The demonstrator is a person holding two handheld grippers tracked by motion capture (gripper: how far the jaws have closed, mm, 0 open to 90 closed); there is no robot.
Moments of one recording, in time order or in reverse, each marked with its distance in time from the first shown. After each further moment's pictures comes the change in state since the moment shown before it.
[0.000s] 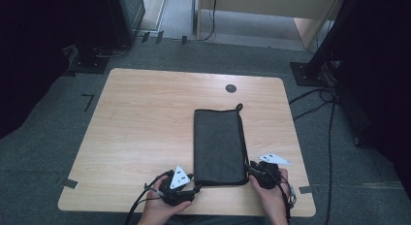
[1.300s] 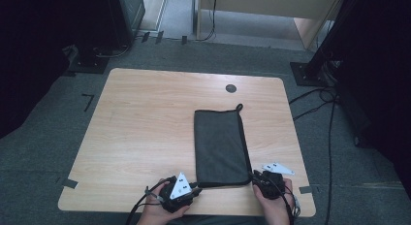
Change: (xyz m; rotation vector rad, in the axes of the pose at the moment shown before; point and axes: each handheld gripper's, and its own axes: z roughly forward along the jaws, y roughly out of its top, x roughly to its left) left arm -0.006 -0.005 -0.010 -0.039 -0.107 0.113; right arm 0.004 -0.018 -0.018 0.034 -0.051 0.022
